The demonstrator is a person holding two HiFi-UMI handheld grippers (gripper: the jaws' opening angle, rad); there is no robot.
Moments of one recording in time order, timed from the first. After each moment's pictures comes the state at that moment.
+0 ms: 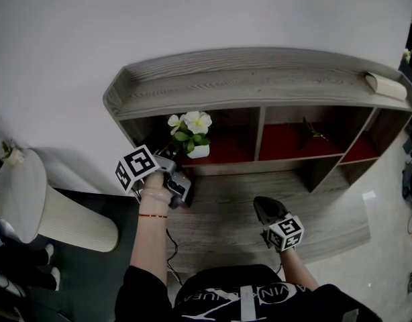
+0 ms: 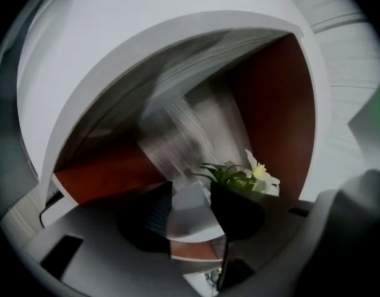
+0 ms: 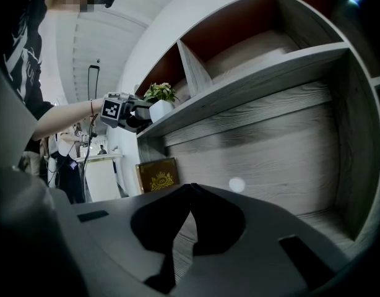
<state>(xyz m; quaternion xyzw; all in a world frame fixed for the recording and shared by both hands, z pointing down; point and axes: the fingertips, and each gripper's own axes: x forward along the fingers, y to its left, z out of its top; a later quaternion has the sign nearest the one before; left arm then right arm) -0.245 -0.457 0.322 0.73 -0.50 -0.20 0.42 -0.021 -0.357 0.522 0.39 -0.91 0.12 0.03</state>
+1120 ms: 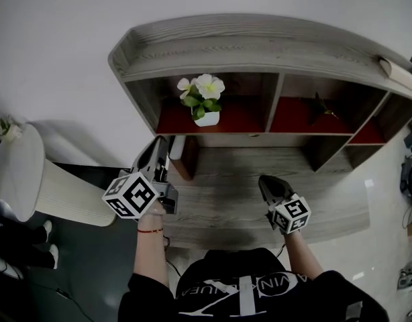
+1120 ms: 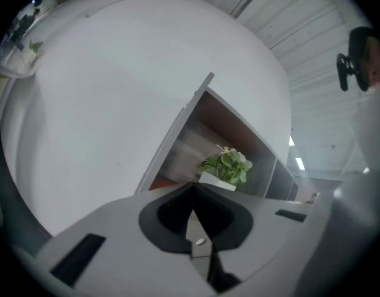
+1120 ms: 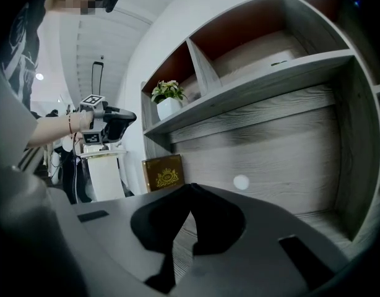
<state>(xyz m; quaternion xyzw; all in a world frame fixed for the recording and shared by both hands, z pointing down) -0.293 -0.357 0.321 0.78 -0.59 -0.13 0.17 -0.027 -0.341 0.522 0.37 -0.92 0.11 0.04</state>
